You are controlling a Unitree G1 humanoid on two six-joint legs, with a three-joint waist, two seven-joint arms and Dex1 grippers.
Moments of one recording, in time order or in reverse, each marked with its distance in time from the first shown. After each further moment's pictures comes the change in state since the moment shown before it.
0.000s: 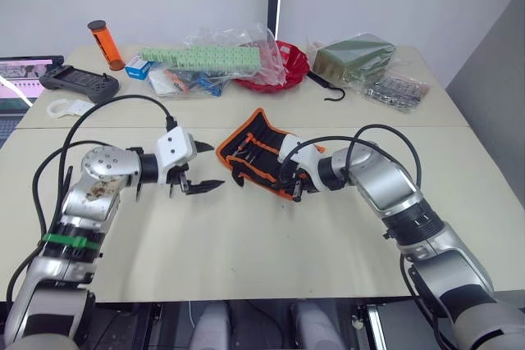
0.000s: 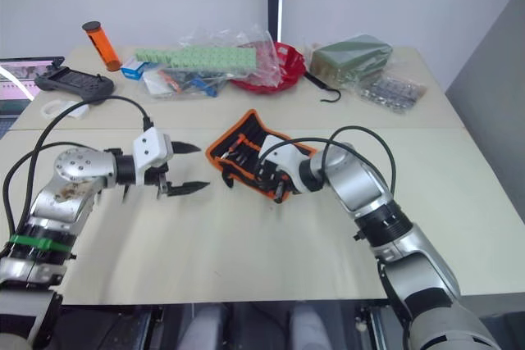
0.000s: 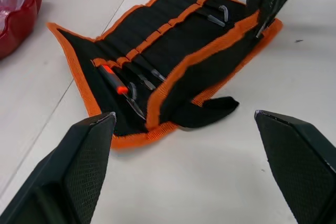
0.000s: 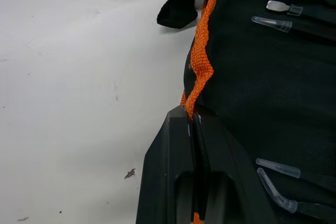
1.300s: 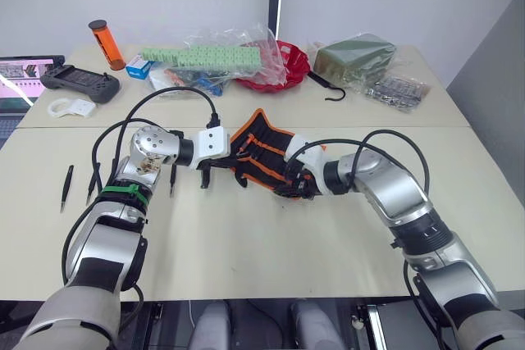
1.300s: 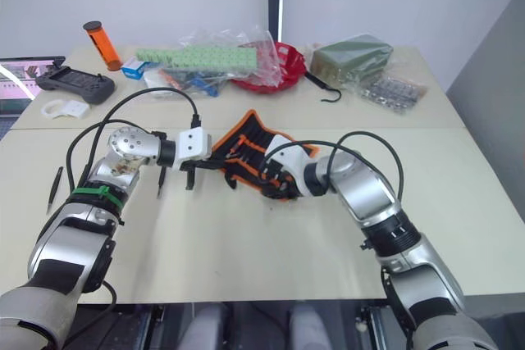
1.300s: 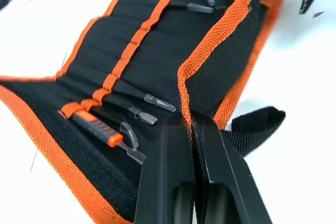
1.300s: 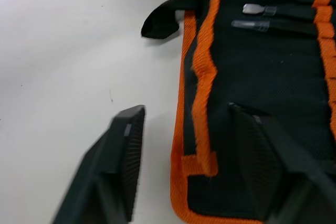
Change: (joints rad) left arm -0.285 -0.207 -0.081 0.553 0.223 -0.443 -0.117; right arm 0.057 -0.019 -0.068 -0.093 0.068 0.056 -0.107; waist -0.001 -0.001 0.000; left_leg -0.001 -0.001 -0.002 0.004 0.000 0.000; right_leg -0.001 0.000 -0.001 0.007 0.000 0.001
